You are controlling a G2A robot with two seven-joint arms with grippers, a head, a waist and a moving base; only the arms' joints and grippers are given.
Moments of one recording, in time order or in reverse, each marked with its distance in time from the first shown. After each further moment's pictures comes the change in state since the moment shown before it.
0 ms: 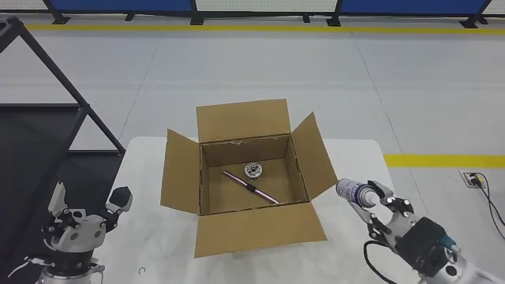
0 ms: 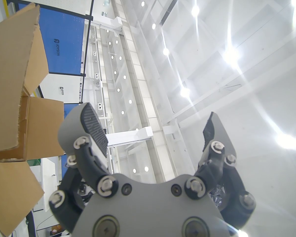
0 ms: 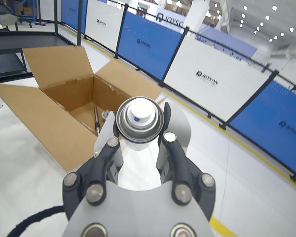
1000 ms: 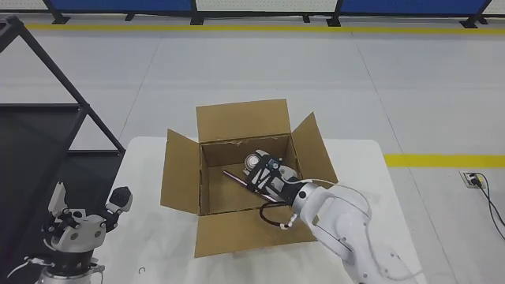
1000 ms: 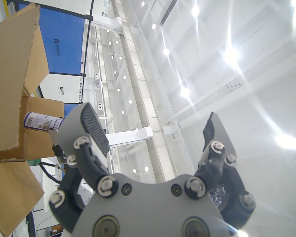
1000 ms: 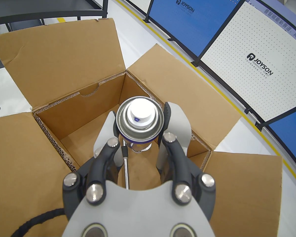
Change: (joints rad) left arm 0.000 0.000 0.000 0.000 0.000 0.000 0.000; right arm 0.683 -0.090 -0.727 0.540 0.005 0.318 0.415
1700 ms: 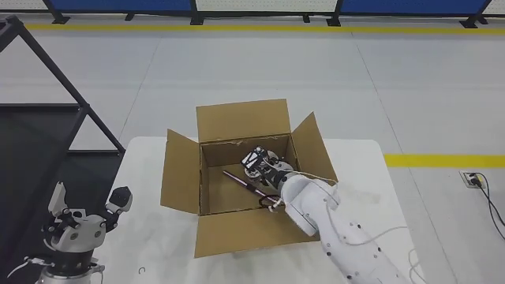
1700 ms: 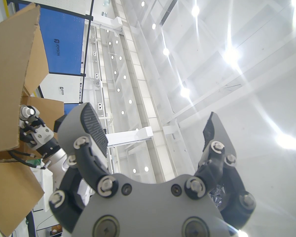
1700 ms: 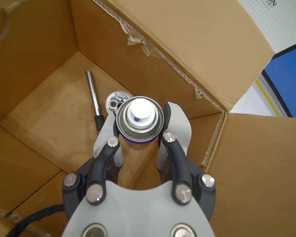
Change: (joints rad) left arm 0.000 0.000 0.000 0.000 0.000 0.000 0.000; right arm 0.234 -0.100 -0.191 0.410 -0.008 0.272 0.270
